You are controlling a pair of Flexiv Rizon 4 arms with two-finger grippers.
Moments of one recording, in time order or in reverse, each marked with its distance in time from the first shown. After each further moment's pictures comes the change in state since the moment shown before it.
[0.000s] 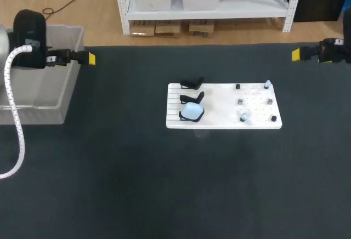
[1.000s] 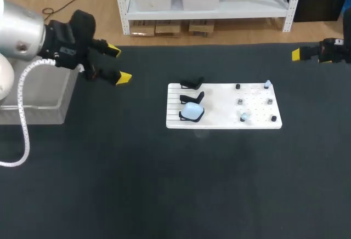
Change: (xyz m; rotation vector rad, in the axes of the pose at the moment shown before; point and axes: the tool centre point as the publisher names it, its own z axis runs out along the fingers) left arm 0.013 -0.079 0.051 0.373 0.057 0.815; right arm 0.000 0.000 0.000 0.000 0.000 0.000
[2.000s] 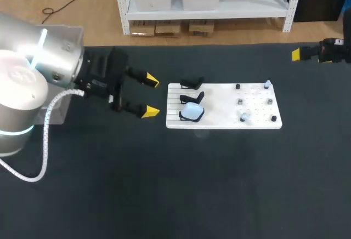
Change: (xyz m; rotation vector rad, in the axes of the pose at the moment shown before) left arm 0.017 -0.064 0.083 0.239 -0.102 0.170; right arm 0.000 0.000 0.000 0.000 0.000 0.000
